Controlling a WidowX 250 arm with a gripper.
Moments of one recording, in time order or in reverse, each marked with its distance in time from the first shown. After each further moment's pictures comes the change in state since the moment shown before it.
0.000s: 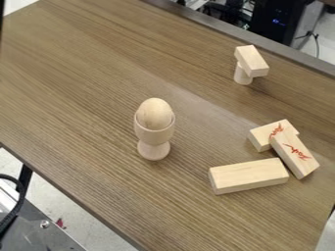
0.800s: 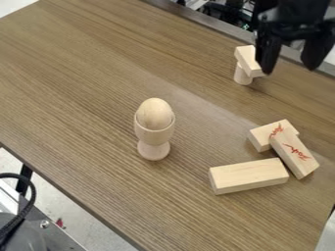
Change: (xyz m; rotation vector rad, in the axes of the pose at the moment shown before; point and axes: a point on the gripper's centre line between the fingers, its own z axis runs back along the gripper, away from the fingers) arm -0.081 0.006 -0.038 0.003 -0.037 0.153
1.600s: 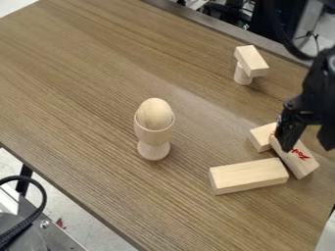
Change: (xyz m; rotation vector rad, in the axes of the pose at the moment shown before) arm -0.066 -0.013 -0.071 0.098 0.053 -0.055
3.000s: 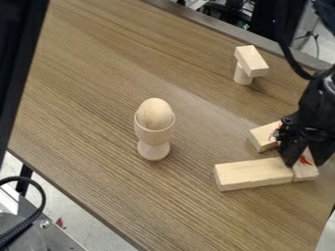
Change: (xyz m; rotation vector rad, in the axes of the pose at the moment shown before) arm 0.004 -0.001 -0.023 0.050 0.059 0.006
